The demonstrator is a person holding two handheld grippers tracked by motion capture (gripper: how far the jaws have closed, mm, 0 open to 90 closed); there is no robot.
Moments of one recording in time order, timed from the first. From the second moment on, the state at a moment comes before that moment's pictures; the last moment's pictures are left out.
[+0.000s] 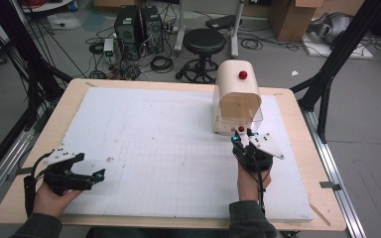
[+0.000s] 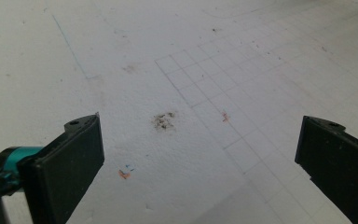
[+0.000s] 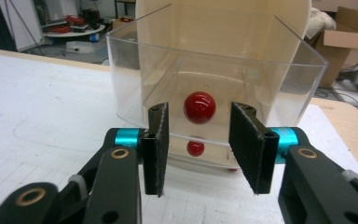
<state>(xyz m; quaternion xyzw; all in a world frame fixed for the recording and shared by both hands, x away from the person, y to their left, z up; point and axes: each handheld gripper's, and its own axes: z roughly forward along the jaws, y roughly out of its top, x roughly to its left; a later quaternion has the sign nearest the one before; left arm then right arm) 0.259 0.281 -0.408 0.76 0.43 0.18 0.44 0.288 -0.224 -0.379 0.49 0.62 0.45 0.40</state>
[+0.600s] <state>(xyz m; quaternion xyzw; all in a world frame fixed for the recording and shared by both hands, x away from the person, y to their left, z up) 0.260 0.280 -0.408 0.76 0.43 0.18 0.44 0.289 -0.232 -0.376 0.48 0.66 0.46 0.35</state>
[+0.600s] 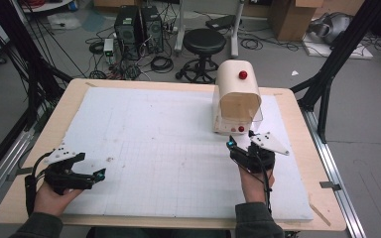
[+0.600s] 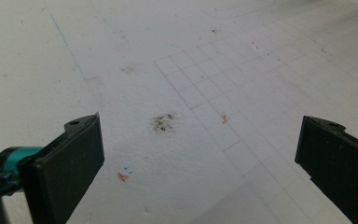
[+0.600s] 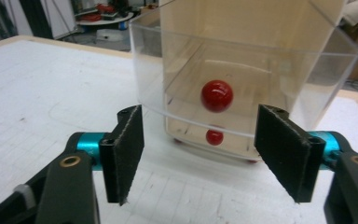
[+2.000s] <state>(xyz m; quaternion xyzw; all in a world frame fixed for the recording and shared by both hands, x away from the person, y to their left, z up) 0.256 0.282 -0.408 0.77 0.42 0.17 0.45 0.288 -0.245 -0.388 0.43 0.74 0.46 0.25</state>
